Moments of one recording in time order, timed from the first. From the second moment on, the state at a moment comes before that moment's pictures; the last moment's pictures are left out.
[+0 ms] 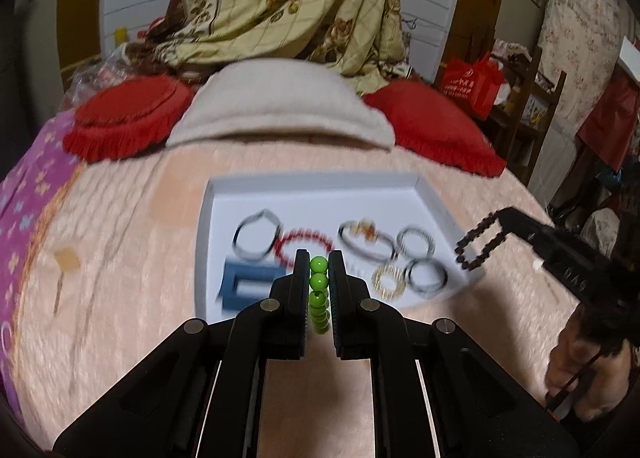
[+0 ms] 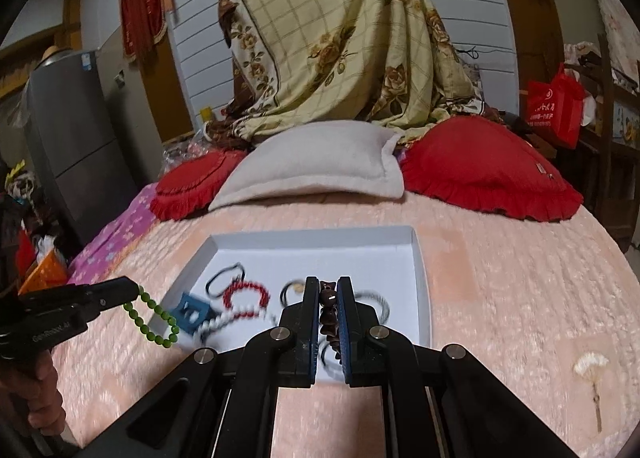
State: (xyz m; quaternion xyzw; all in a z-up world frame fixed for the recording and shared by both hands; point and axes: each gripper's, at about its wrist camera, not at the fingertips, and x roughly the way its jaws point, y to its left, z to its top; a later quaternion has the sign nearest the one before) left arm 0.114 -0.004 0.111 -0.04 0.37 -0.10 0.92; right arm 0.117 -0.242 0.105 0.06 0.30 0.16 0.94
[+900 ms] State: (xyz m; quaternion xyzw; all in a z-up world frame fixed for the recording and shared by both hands) left arm 0.269 0.010 0.012 -0.15 0.47 -0.06 0.87; right arm 0.262 -0.230 0.035 0.13 0.38 0.11 0.91
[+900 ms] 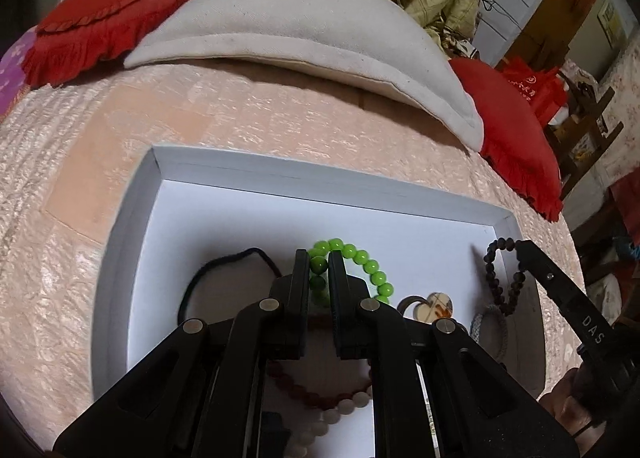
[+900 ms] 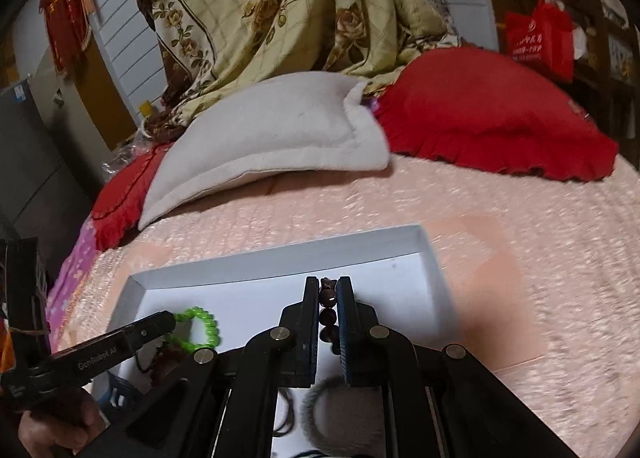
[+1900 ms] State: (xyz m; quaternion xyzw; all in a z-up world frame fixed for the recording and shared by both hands) left arm 0.259 0.006 0.012 -0.12 0.46 -0.04 0.88; right arm 0.259 -0.235 0.028 0.18 0.39 0.16 0.89
